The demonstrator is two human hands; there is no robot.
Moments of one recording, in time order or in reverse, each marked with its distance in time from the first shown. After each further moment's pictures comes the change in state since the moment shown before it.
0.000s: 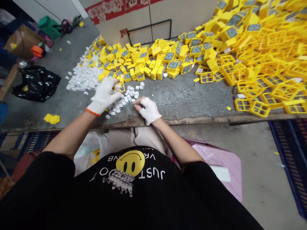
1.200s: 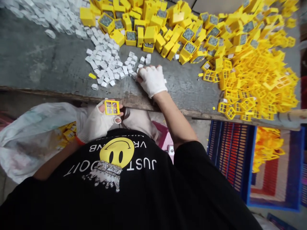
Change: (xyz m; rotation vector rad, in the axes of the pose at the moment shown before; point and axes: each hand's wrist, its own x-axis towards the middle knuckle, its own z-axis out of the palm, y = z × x) left_hand -0.199 0.091 0.065 -1.933 0.027 -0.824; right_hand 0.056 0.033 -0.026 -0.569 -0.234 -0.135
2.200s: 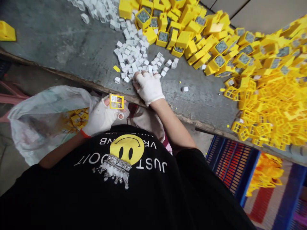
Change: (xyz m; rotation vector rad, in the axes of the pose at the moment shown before) left_hand -0.011 0.003 -0.030 -0.223 0.133 0.074; right_hand 0.002 -0.100 0.034 -0.111 -0.187 -0.108
